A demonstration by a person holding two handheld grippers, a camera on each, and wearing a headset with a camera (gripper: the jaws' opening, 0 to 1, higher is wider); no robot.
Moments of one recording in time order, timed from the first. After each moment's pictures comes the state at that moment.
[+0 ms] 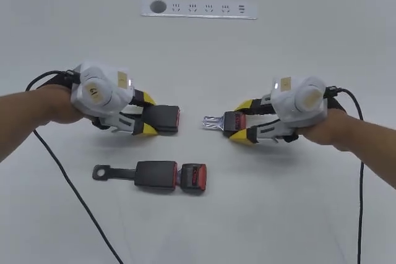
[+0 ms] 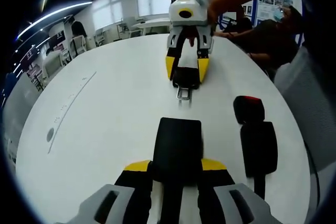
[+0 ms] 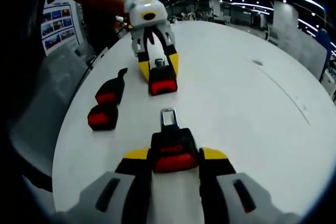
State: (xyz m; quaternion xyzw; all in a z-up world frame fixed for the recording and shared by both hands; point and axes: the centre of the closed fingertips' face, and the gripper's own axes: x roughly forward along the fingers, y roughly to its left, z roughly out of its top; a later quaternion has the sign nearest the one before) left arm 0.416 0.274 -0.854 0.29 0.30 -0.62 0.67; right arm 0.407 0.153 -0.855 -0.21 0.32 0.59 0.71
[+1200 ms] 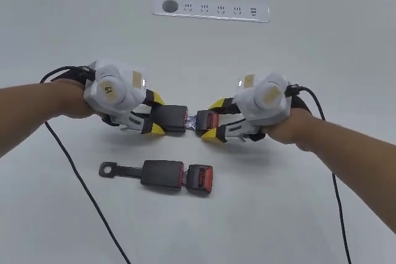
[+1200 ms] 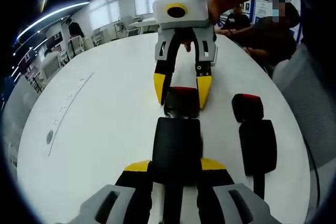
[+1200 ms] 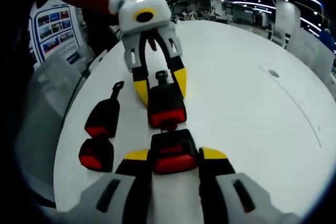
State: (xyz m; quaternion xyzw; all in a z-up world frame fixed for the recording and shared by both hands) left arm 0.417 0.275 -0.852 0.30 0.30 -0.62 0.65; right arm 0.410 0.208 -0.852 -0.21 0.33 0.60 0.70
